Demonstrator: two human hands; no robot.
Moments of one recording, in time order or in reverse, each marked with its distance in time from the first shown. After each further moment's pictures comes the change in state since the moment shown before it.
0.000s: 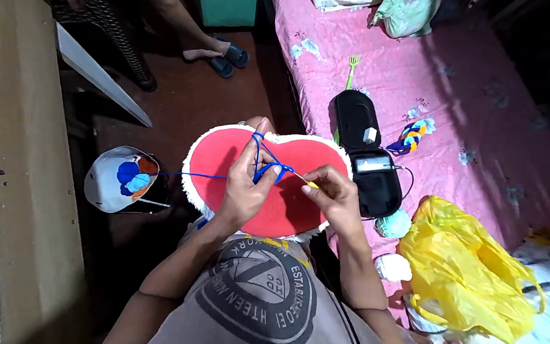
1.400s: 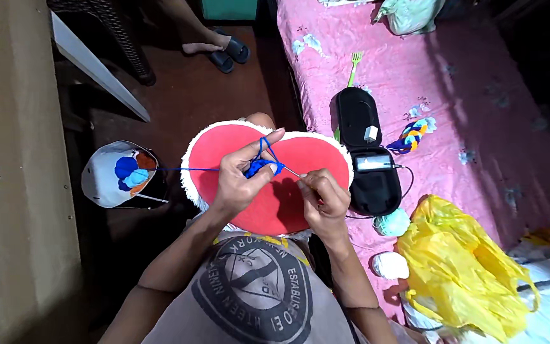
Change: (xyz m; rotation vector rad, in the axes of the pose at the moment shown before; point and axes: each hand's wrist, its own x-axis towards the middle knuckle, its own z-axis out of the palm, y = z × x) left_hand 0.004 -0.007 -0.013 -0.125 -0.036 0.101; right_hand -0.003 0.023 0.023 -0.377 0.193 -0.490
